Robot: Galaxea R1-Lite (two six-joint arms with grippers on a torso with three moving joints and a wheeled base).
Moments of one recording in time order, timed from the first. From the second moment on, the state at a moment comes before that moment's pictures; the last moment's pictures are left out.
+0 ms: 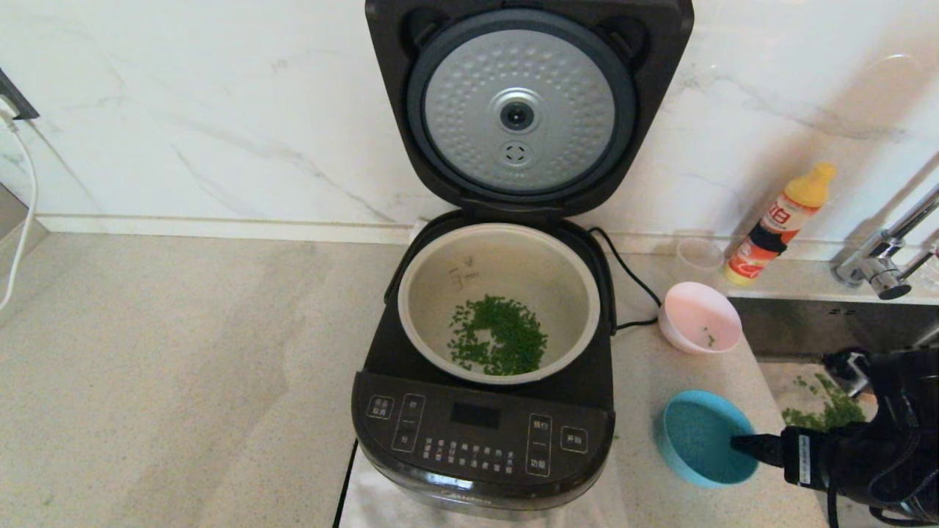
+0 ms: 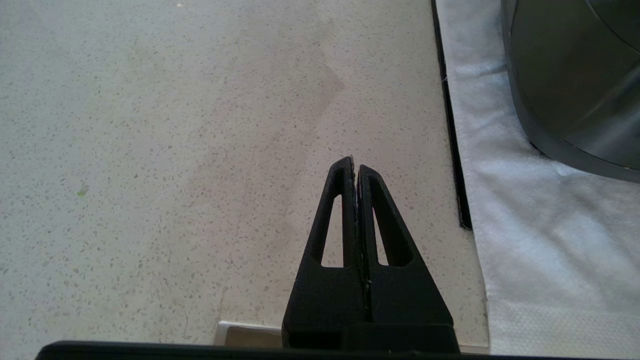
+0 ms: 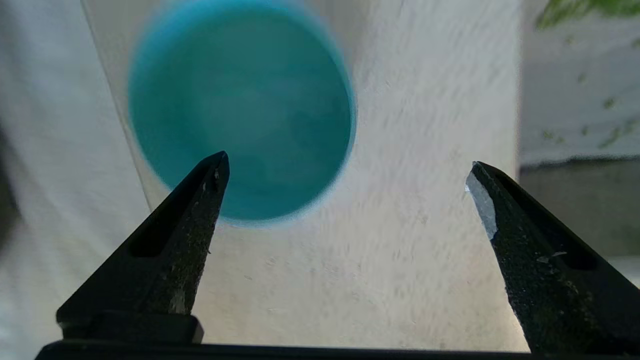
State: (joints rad) left arm -0.02 0.00 -0.02 0.05 0.00 0.00; right arm 0.14 1.43 -0.47 -0.18 -0.08 0.39
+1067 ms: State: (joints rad) left arm -0.02 0.00 -0.02 0.05 0.00 0.00; right arm 0.16 1.64 -0.50 -0.32 -0.18 0.34
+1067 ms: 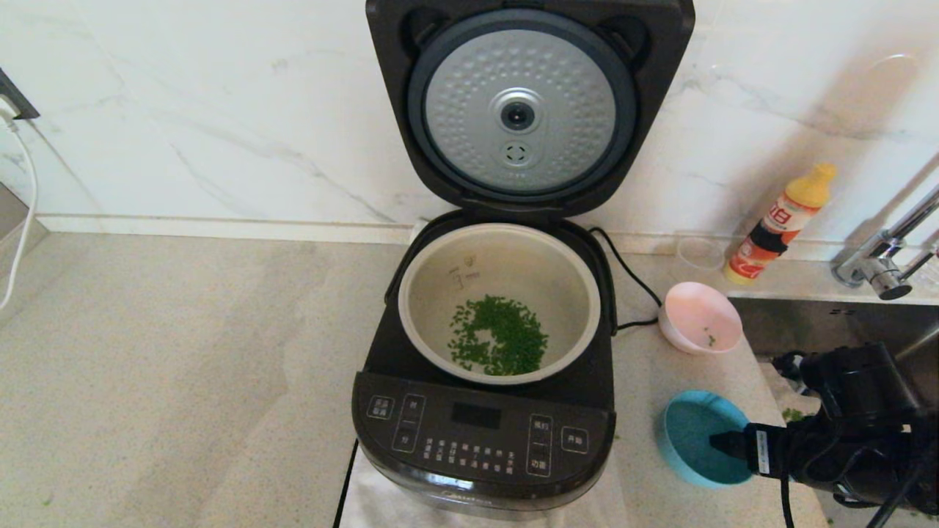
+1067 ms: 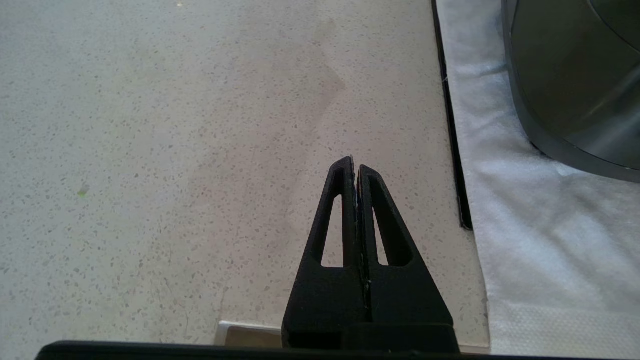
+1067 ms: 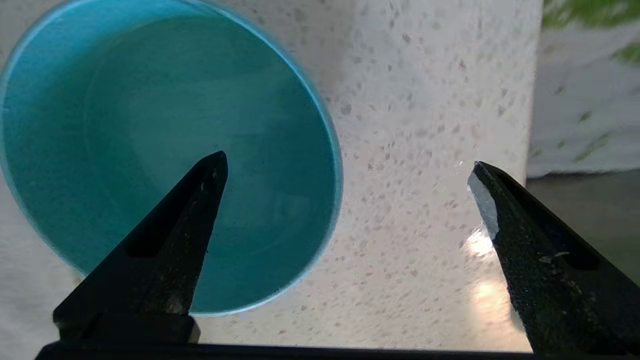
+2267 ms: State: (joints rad) left arm -0.02 0.00 -0.02 0.05 0.00 0.00; right arm 0.27 1.68 -0.51 -0.32 -0.27 0.35
